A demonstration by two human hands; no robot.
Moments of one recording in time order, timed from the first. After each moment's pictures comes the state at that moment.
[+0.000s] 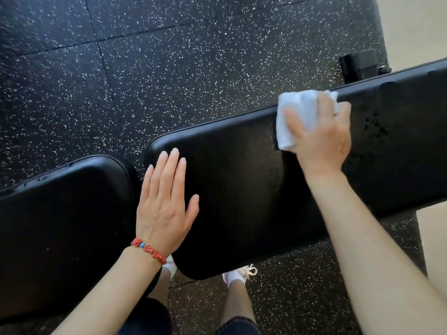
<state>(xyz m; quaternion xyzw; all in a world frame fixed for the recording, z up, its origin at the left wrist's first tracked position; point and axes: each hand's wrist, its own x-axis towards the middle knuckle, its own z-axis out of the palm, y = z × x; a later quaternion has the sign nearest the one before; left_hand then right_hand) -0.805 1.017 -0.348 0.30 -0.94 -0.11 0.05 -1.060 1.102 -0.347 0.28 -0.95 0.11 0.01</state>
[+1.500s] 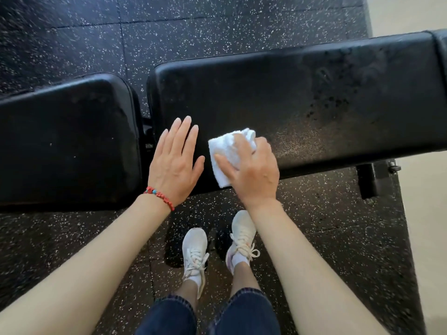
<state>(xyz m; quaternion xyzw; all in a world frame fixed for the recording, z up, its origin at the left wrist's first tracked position) -0.775 1.103 -0.353 0.31 -0.94 -0.11 0.07 -0.903 1.206 -0.351 0.47 -0.86 0.20 0.08</state>
